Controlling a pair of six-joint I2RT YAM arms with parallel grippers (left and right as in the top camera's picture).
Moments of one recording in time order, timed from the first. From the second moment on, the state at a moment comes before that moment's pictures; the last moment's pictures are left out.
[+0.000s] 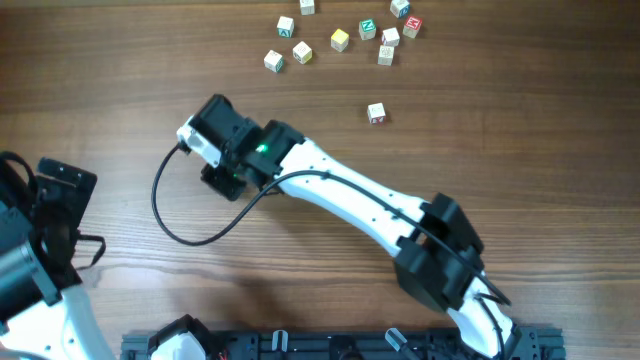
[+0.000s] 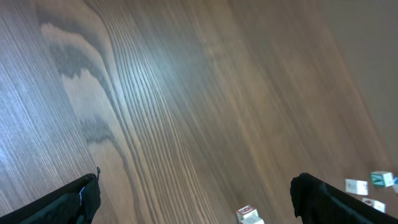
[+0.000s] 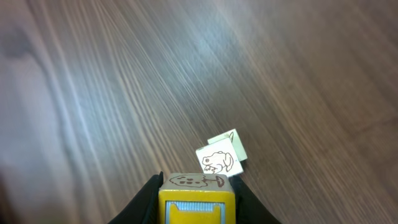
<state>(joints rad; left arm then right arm) 0.56 1.01 1.29 -1.17 -0.12 -0.64 0.96 2.19 1.95 -0.78 -0.14 -0.06</state>
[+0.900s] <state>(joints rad) 0.56 1.10 1.29 -1.17 -0.11 -0.64 0.96 2.28 1.94 -0.70 -0.17 -0.41</state>
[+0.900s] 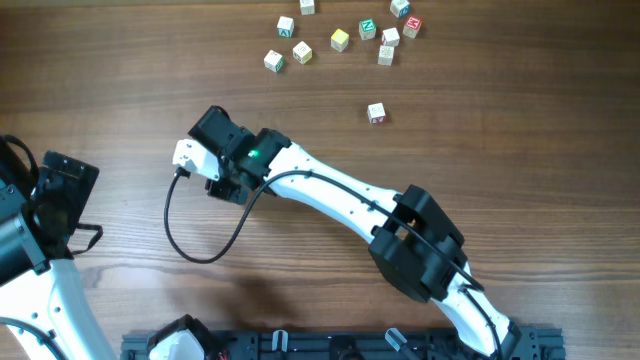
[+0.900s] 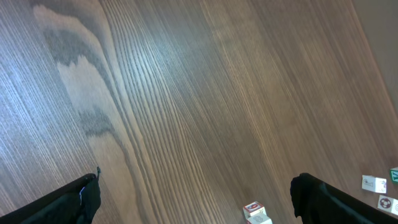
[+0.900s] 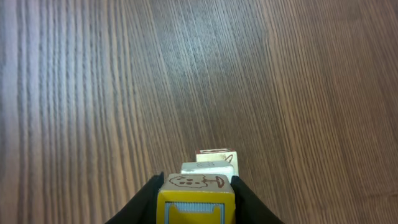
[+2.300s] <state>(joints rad) 0.56 1.10 1.29 -1.17 -0.11 -0.64 0.91 2.36 1.94 -0.66 -0.23 -0.46</state>
